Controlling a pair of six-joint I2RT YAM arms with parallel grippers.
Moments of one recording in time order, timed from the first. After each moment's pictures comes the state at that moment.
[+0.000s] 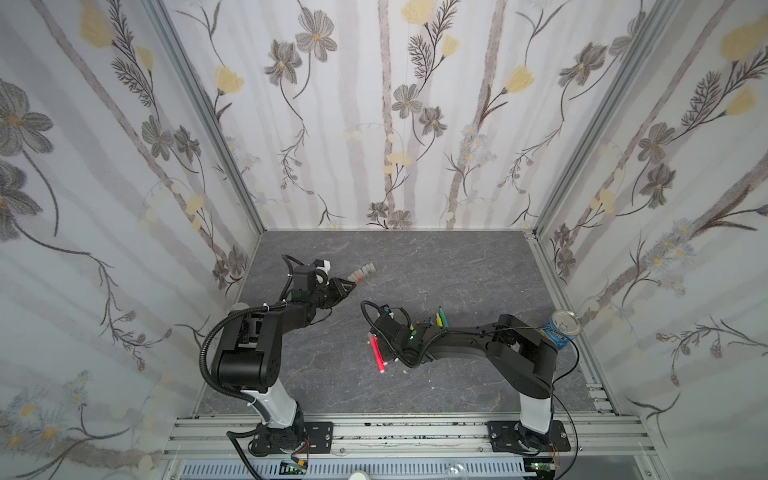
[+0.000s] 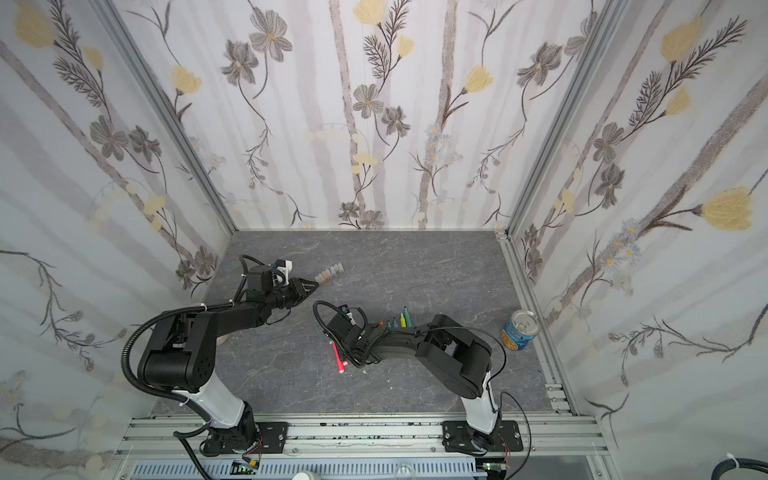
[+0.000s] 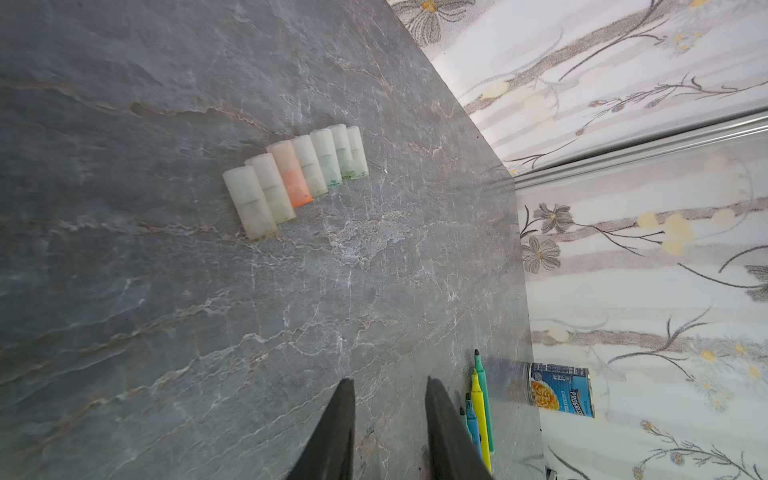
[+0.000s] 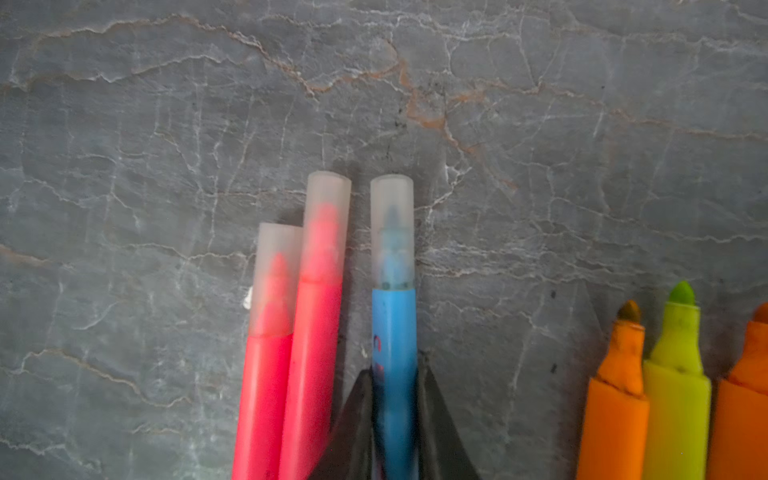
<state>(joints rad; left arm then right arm) -0.08 1.68 0.76 0.35 0.65 -0.74 1.09 1.94 1.15 -0.27 0.25 0.60</state>
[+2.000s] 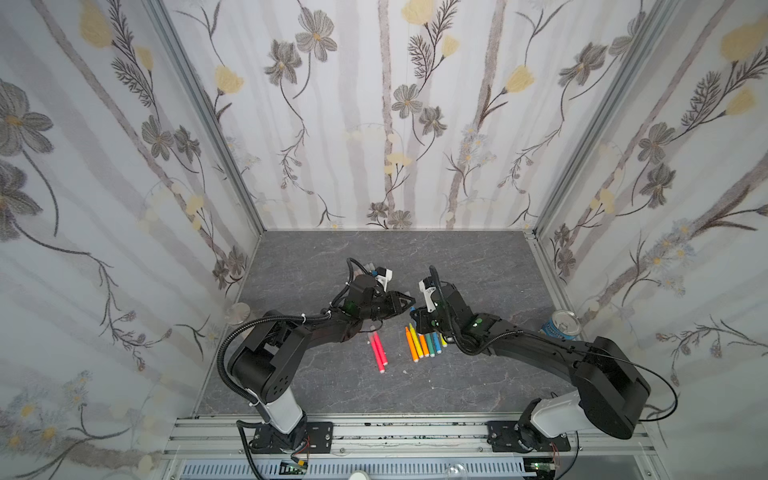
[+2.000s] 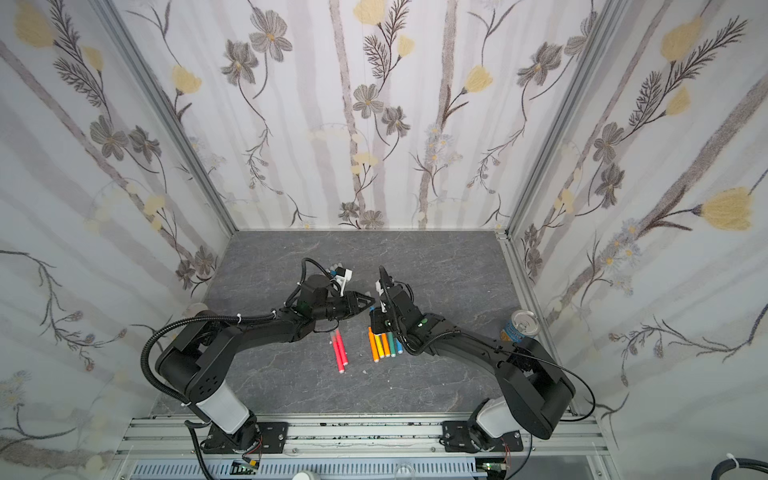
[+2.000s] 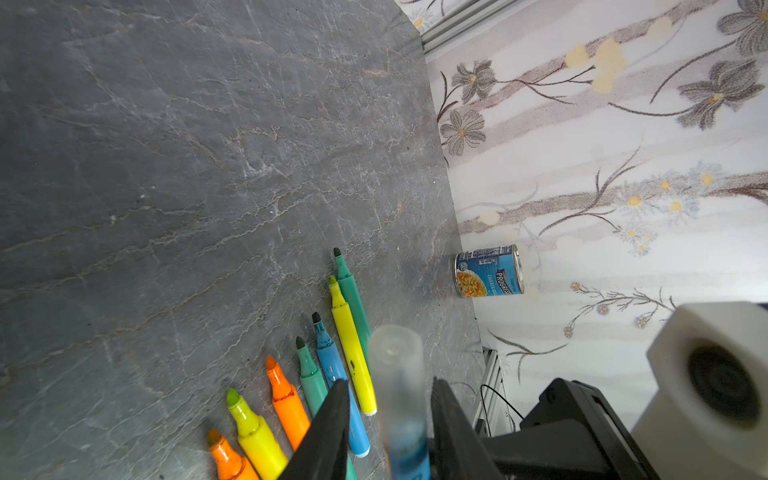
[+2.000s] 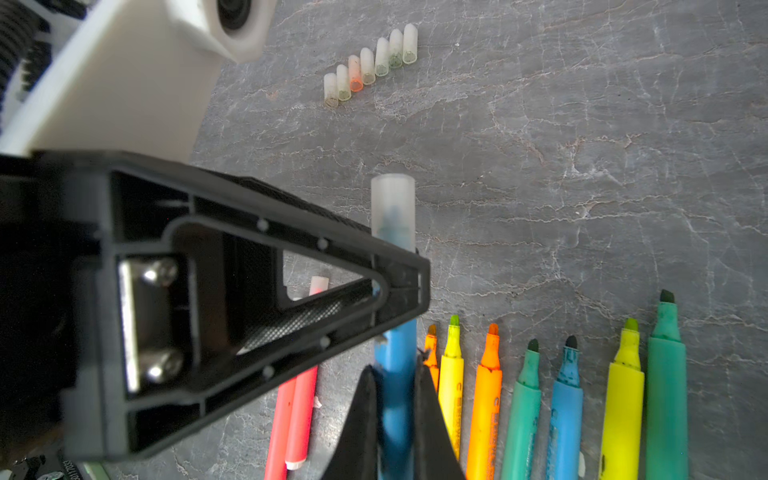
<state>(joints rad) -0.58 1.69 0.79 0.49 0.54 -0.93 0.79 1.45 0.83 -0.06 0.01 0.52</state>
